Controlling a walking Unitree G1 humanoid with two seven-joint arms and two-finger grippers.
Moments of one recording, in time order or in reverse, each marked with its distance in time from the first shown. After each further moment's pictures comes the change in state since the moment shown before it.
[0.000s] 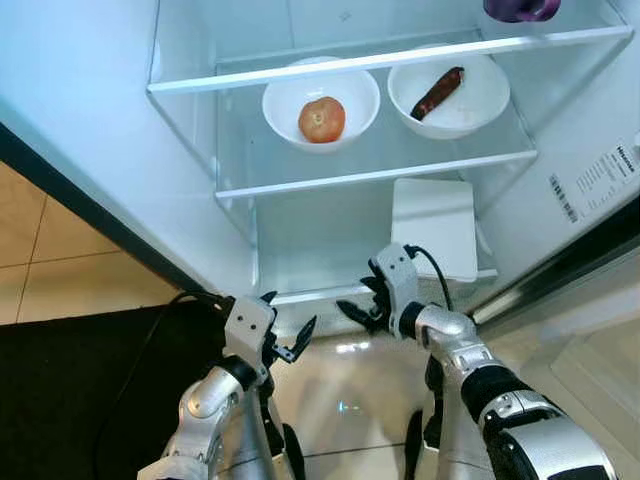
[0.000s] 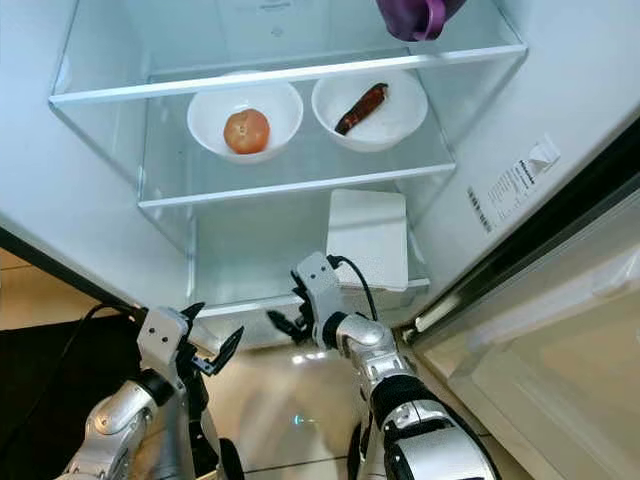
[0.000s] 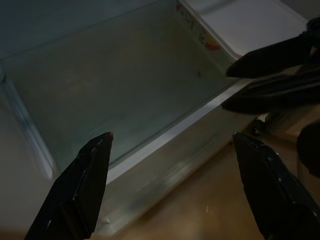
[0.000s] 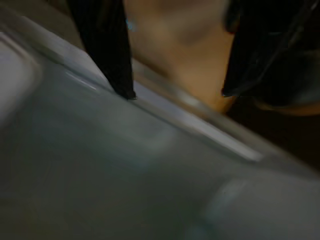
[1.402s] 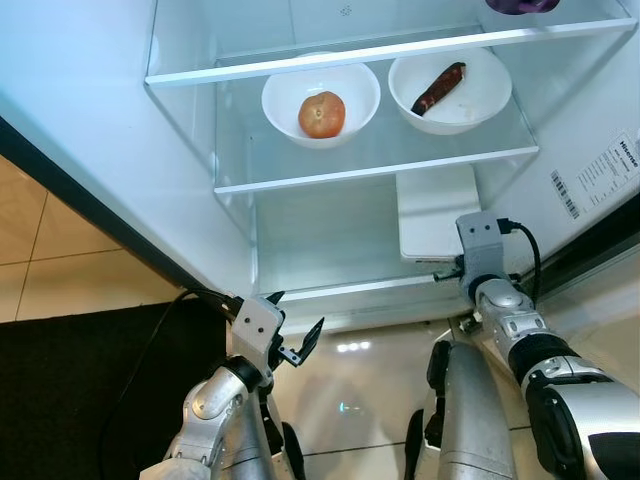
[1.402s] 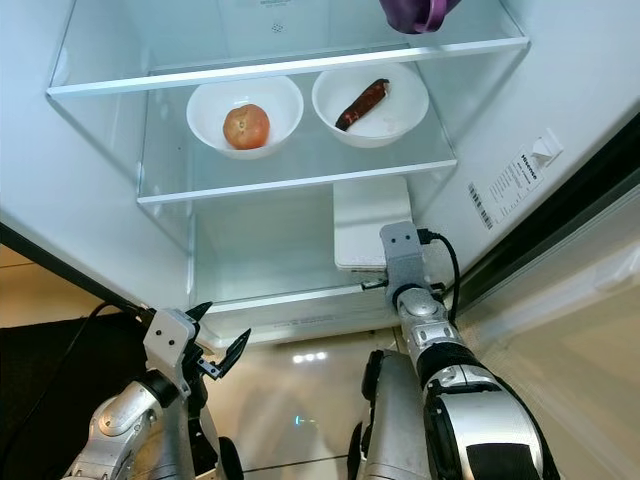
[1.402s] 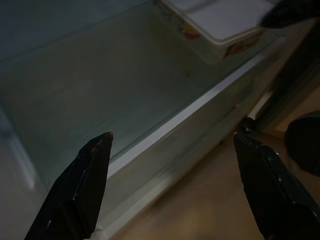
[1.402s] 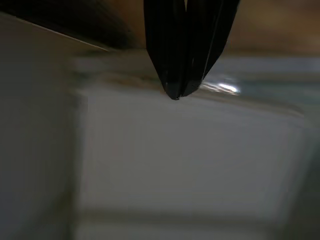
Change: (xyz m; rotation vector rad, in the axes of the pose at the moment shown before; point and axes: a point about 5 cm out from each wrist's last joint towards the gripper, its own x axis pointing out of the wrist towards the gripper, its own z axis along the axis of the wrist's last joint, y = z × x) left arm 0.002 -0.009 0.003 0.020 -0.007 -0.041; right arm -0.027 -0.080 0.020 0.154 -0.003 -0.467
